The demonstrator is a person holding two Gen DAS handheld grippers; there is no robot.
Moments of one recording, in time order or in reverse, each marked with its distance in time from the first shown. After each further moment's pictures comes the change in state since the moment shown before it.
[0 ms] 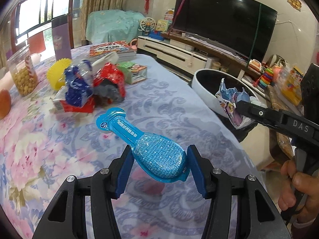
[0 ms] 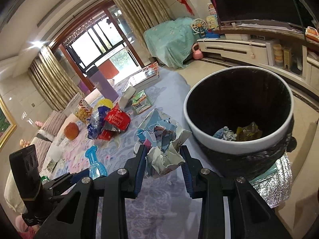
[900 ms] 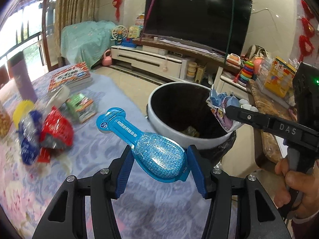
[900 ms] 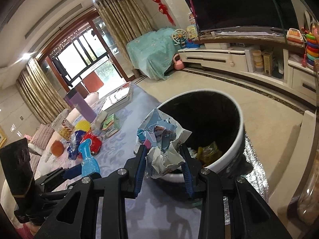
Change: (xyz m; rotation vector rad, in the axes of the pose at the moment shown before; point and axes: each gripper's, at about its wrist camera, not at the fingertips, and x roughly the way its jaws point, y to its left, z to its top) left arm 0.046 -0.065 0.061 0.141 -0.025 -0.092; right arm -0.030 -0.065 0.039 0.045 -0.069 -0.107
